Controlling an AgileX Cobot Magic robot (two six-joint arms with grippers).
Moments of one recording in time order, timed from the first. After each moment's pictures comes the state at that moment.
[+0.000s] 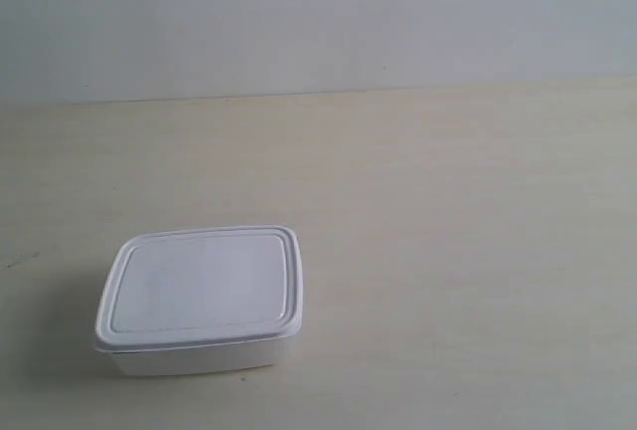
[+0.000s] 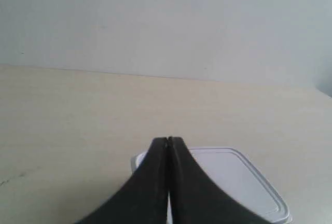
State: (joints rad) left arm -0.22 0.15 0.00 -0.15 0.03 -0.13; right arm 0.11 0.00 0.00 -0.05 0.23 0.19
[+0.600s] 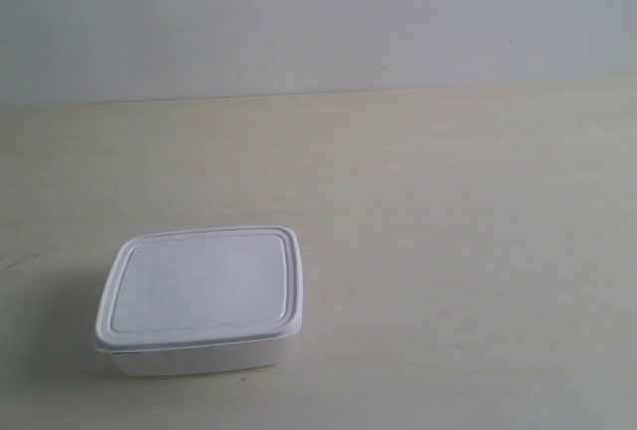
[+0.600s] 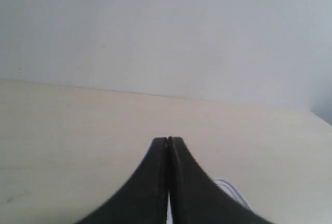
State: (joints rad) left arm -0.22 0.31 -0.10 -0.19 -0.05 -0.14; right arm 0.11 0.08 -0.06 0.14 0.04 0.33
